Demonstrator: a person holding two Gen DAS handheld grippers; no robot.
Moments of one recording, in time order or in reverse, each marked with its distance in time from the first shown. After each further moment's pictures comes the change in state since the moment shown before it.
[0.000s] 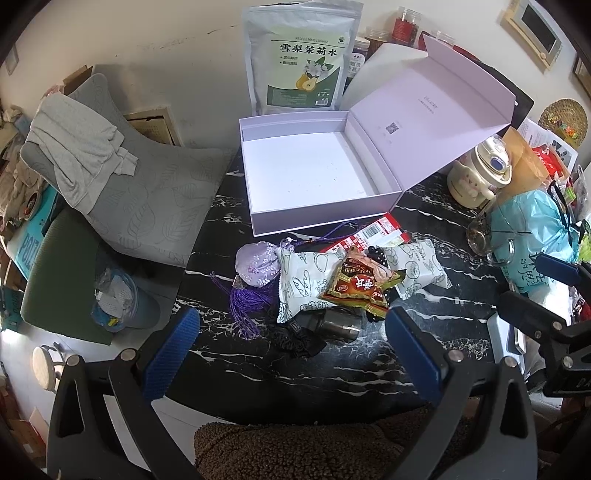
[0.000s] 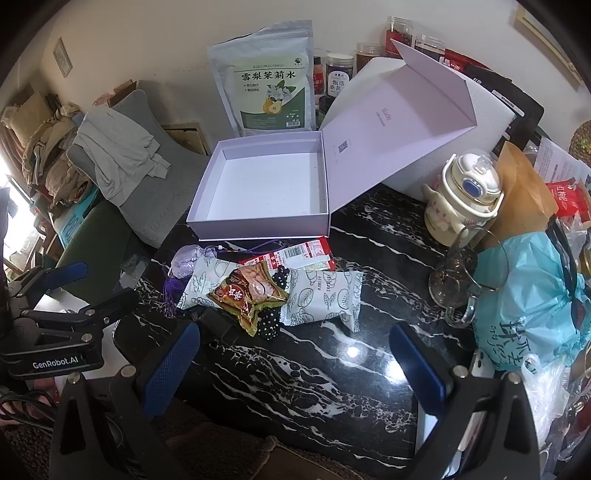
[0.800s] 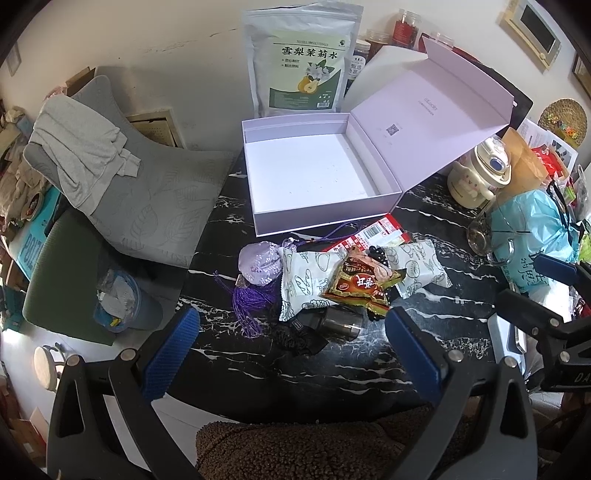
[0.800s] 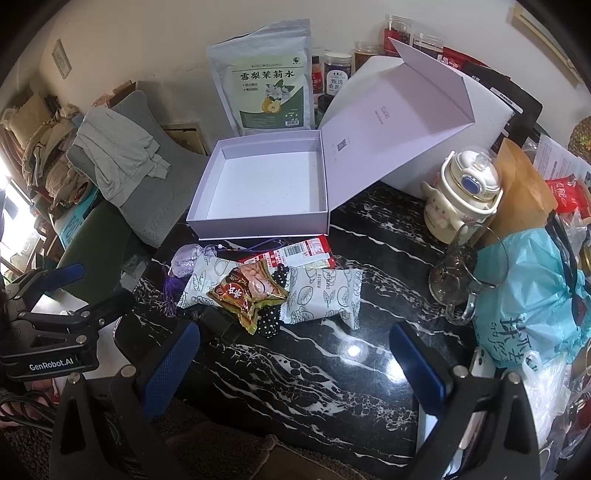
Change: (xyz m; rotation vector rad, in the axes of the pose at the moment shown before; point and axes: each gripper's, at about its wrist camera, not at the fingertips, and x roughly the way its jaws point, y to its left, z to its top) left arm -0.006 0.002 0.000 0.001 -0.003 0.007; right arm -0.001 0.000 -0.002 0.009 0.002 -0.002
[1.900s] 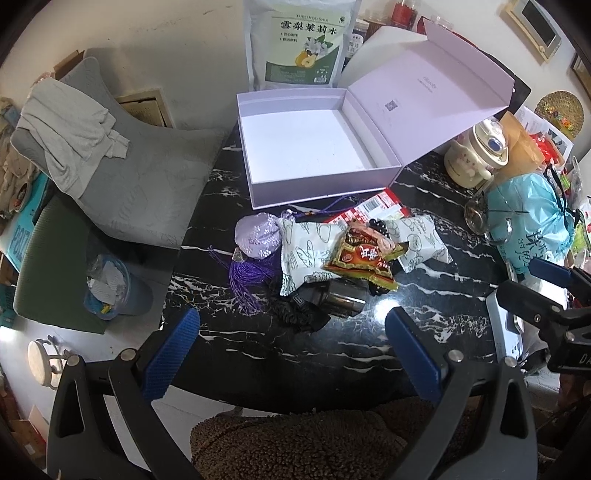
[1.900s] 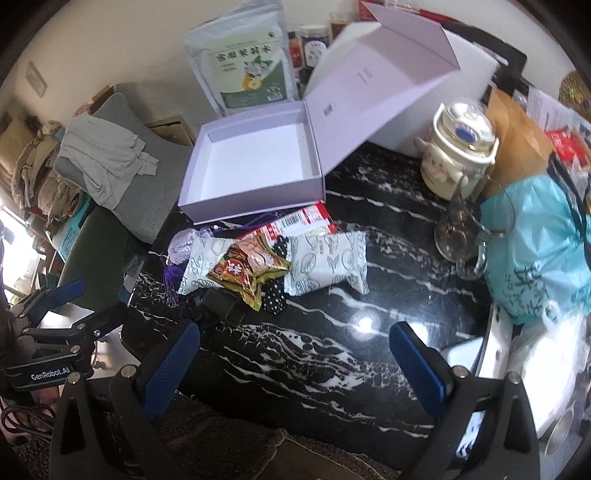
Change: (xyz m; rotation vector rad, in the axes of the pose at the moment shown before) left arm 0.018 0.015 -0.016 -0.032 0.082 -0.039; right arm 0.014 -0.005 -0.018 0.130 0.085 0.009
